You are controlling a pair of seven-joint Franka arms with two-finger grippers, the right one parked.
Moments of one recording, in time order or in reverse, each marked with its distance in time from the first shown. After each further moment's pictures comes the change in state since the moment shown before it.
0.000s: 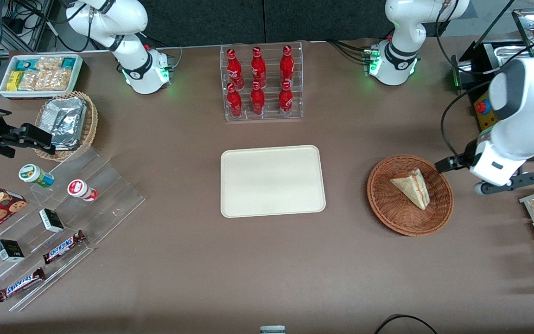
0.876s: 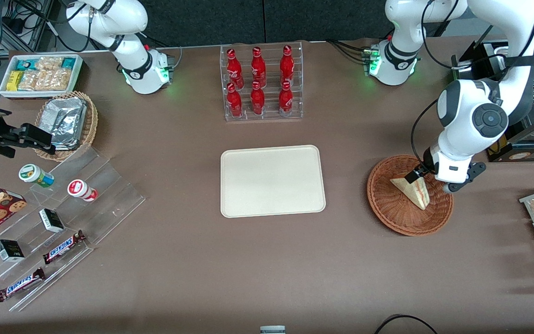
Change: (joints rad) arm 0.002 -0.020 -0.048 -0.347 0.001 0.400 -0.354
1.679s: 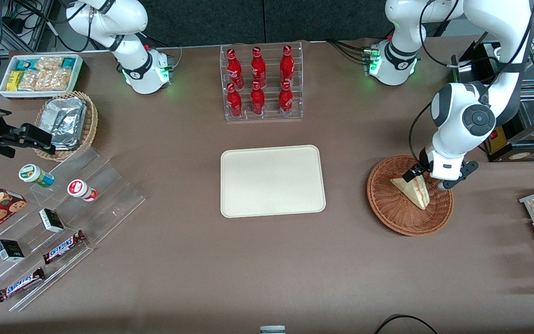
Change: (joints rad) arm 0.016 0.020 0.004 -0.091 0.021 0.116 -0.002
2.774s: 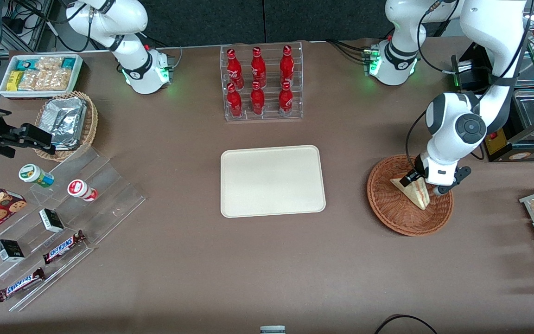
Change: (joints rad) arm 0.001 0.077 0.001 -0.011 0.000 0.112 -0.024
